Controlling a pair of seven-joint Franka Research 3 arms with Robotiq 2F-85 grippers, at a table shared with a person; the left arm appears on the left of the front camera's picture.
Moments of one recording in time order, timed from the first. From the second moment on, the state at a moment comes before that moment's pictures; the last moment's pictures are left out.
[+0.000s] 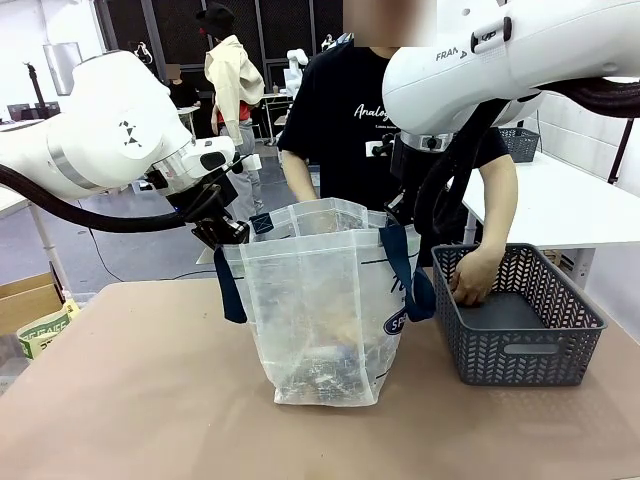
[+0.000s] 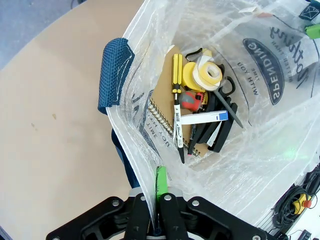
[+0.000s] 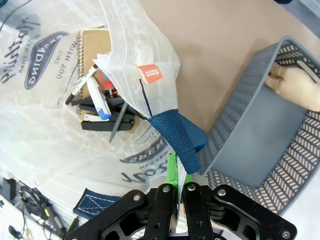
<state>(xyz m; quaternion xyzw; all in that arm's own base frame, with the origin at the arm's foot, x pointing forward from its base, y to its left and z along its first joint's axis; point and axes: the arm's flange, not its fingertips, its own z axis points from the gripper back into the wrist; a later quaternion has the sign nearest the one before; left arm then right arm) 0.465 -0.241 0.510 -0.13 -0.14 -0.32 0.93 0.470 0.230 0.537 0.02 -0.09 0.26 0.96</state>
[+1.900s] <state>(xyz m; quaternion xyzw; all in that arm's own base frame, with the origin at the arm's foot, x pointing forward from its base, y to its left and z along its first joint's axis) 0.465 -0.241 0.510 -0.13 -0.14 -0.32 0.93 0.470 0.230 0.537 0.02 -0.09 0.26 0.96</state>
